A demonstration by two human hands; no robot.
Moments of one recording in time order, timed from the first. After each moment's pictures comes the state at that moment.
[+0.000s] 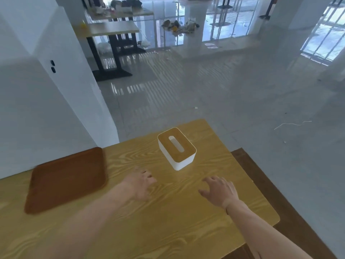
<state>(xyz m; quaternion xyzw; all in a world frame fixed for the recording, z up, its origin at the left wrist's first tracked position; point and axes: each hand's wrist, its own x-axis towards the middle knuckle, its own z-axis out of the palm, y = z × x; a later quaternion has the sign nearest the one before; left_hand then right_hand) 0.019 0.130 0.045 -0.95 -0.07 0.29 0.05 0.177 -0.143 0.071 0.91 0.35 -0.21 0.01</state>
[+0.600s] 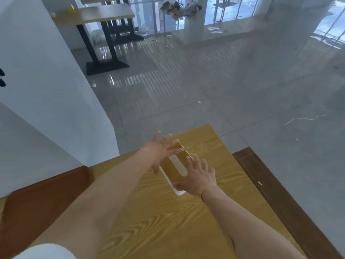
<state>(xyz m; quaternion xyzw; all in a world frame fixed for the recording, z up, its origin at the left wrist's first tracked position) 0.228 0.218 0.065 -0.95 0.03 0.24 0.19 0.261 0.012 0.056 0.91 0.32 -0.26 -0.01</state>
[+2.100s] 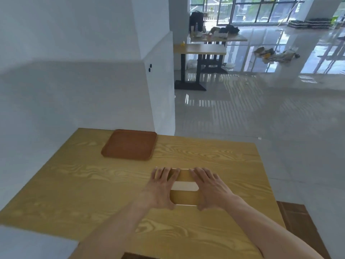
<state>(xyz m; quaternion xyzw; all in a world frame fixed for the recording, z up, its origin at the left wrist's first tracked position) -0.063 -0.015 0.082 -0.93 -0.37 0.07 -0.03 0.151 -0.106 0.109 0.65 0.75 -0.09 0.05</state>
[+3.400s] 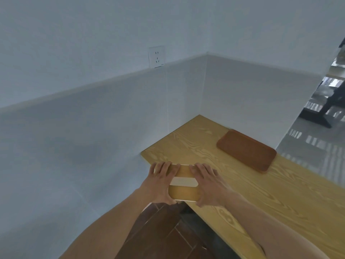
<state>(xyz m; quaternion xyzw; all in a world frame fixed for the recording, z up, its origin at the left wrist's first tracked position) -0.496 -0.091 0.105 -0.78 -0.62 -0.01 -0.01 -0.263 -0.036 0.122 0.39 0.92 -0.04 0.03</state>
